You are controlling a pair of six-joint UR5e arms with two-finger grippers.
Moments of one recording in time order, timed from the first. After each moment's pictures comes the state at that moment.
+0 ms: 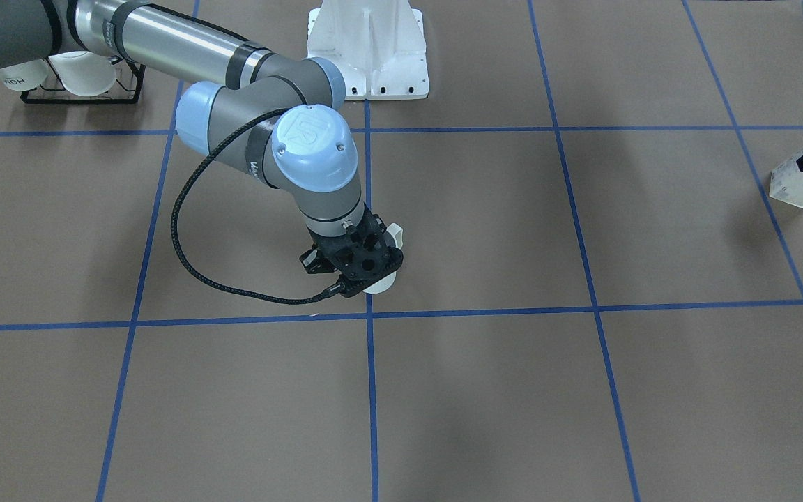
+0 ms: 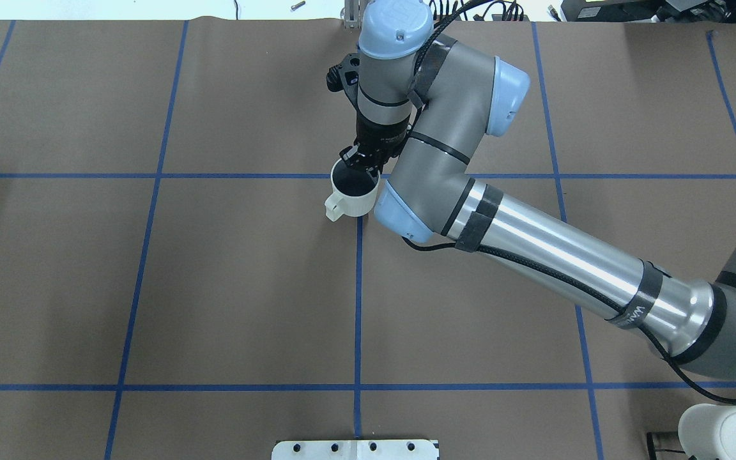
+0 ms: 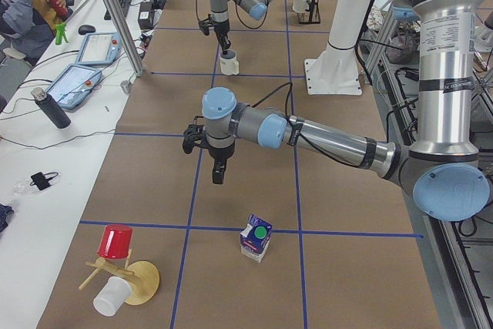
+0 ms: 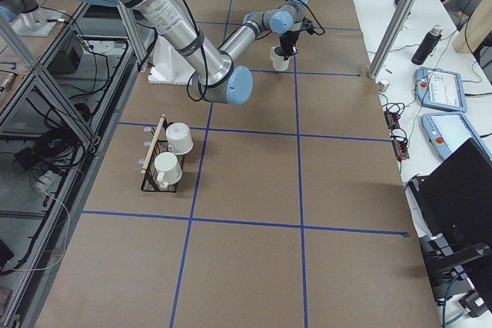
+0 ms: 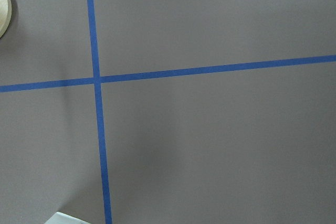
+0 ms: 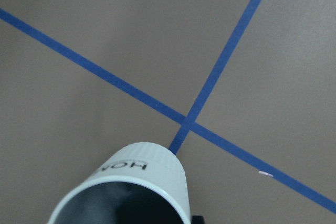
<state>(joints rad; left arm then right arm) -1.39 -1.50 -1.91 -1.59 -2.34 -0.23 0.70 -0.60 1.26 -1.54 2.08 0.54</state>
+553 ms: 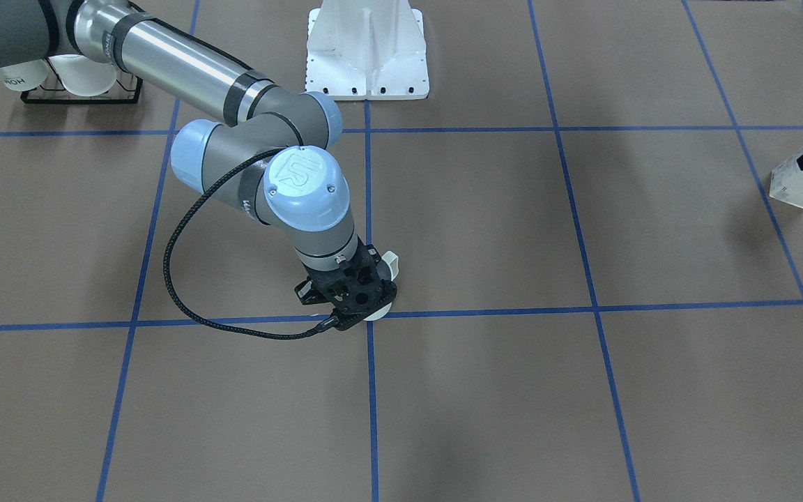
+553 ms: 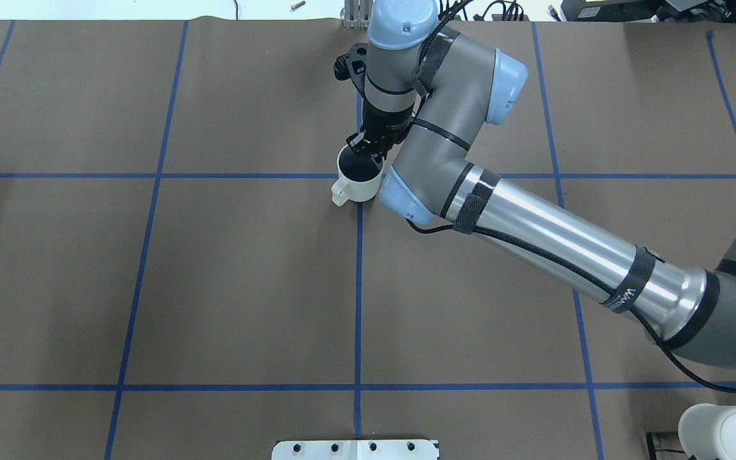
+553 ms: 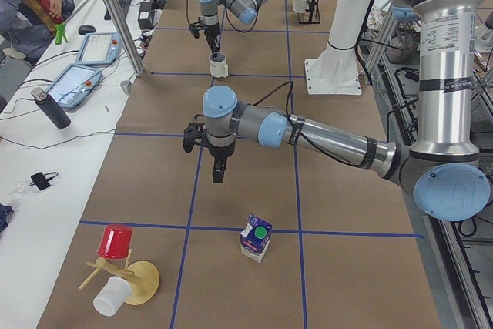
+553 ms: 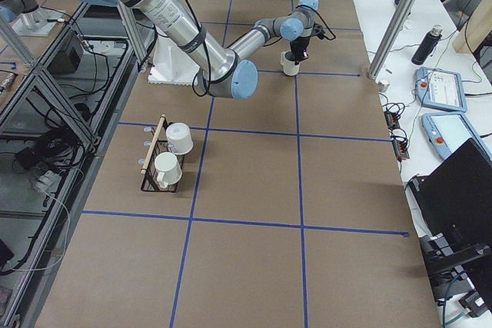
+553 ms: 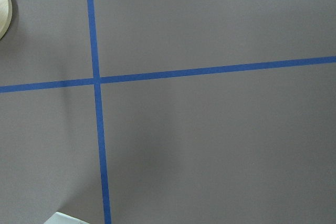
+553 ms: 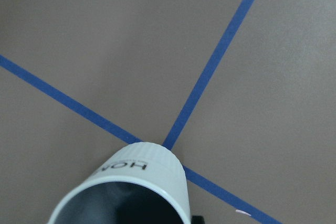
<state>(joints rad) -1.39 -1.50 -1.92 -1.59 -2.34 -0.24 0.72 -0.58 1.18 -1.46 2.08 0.52</state>
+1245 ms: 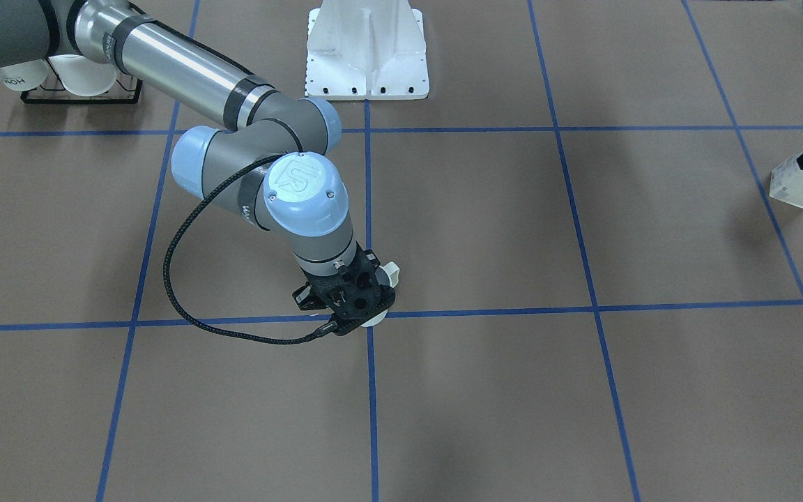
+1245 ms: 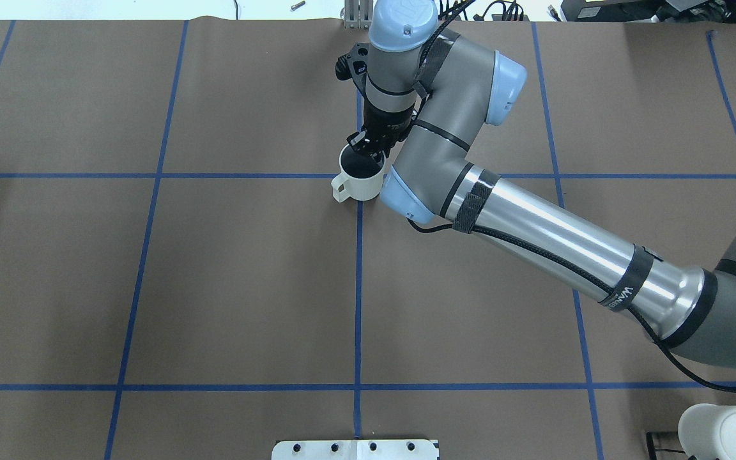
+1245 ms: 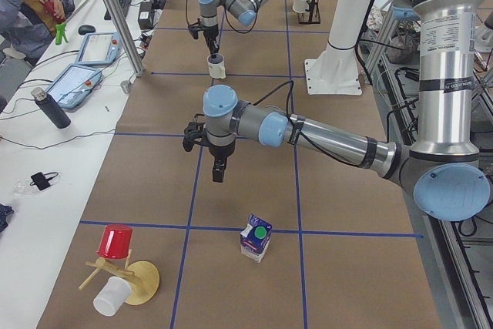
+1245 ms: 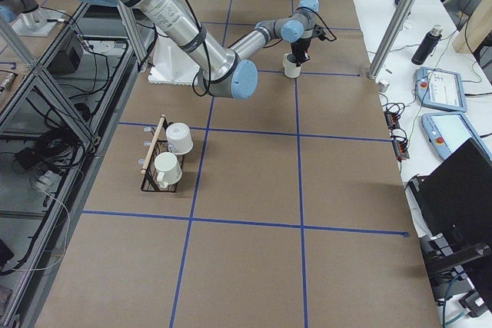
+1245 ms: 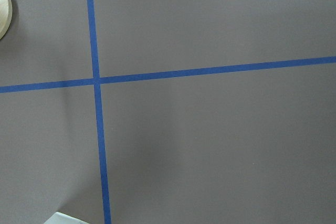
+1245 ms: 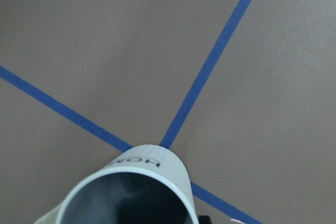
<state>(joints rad) -1.39 -1.50 -1.92 -1.59 -2.34 -0.24 0.72 -0.58 1.15 -1.44 2.06 0.53</state>
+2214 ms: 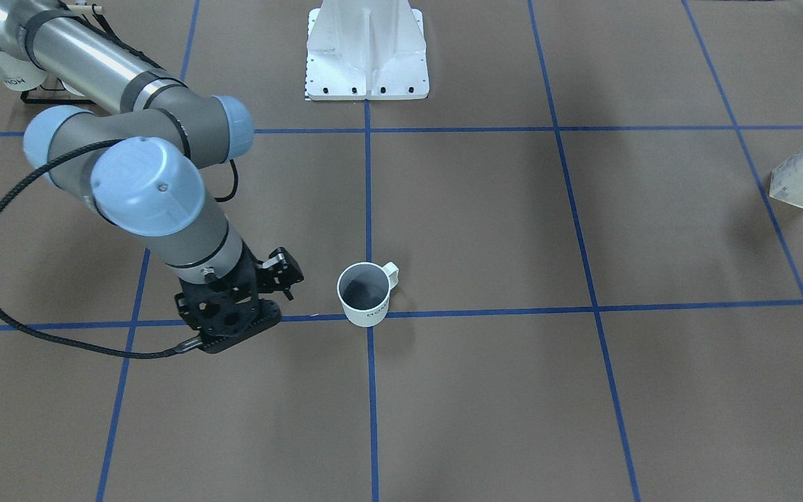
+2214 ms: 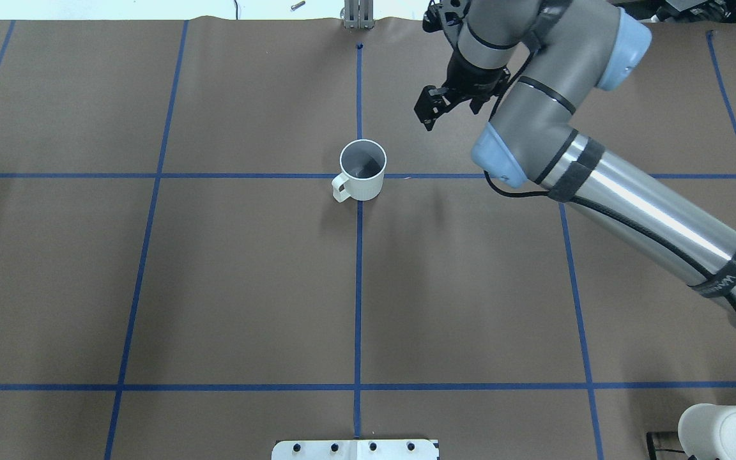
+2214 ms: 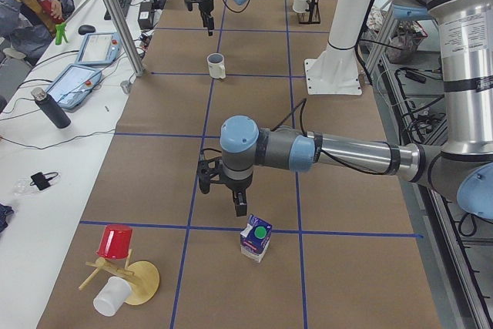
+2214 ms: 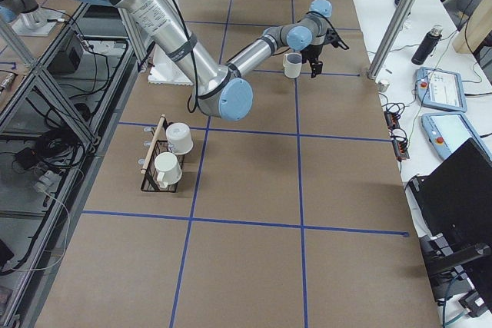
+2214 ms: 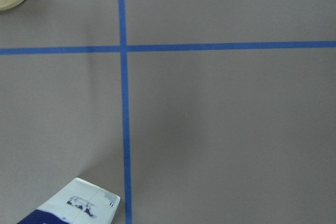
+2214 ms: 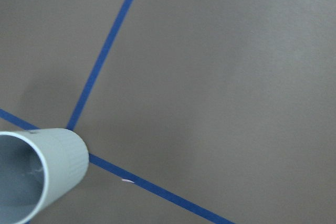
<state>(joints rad) -1.57 -1.35 -1.88 -1.58 -2.35 -0.33 0.88 -0.81 1.41 -1.50 2.15 0.52</state>
